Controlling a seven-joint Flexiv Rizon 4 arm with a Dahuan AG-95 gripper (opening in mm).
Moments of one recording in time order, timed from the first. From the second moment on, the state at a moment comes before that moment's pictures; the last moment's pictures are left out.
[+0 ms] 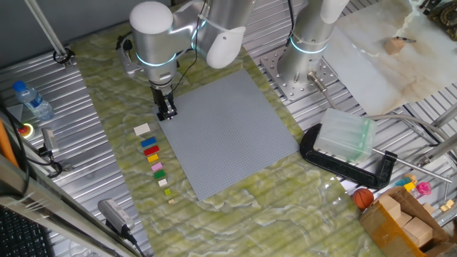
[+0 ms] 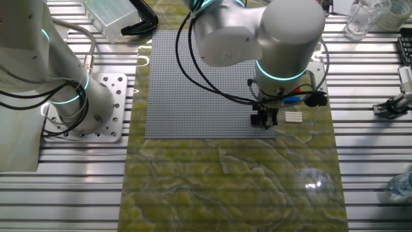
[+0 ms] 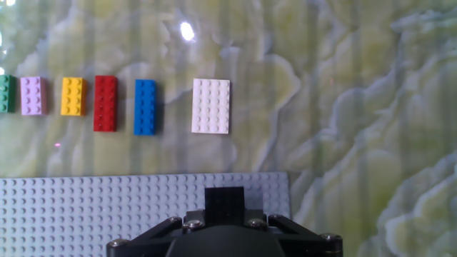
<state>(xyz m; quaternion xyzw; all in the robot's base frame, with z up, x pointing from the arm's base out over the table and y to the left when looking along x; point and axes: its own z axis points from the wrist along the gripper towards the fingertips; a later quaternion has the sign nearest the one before) 0.527 -0.041 0.016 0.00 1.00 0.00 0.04</state>
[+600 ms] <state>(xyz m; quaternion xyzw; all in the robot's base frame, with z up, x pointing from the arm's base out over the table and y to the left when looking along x) 0.533 -0.042 0.009 0.00 1.00 0.00 0.03</state>
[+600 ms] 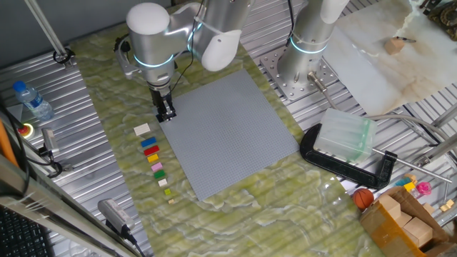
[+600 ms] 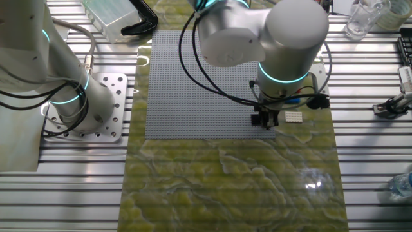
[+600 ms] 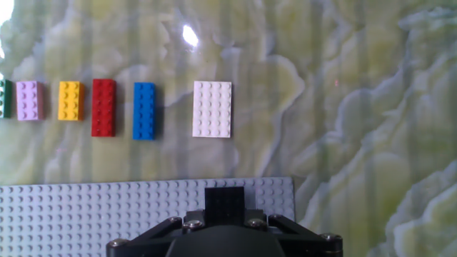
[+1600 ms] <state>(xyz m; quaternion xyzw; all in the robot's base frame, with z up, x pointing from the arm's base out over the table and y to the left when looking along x) 0.534 -0.038 0.010 0.00 1.00 0.00 0.01</state>
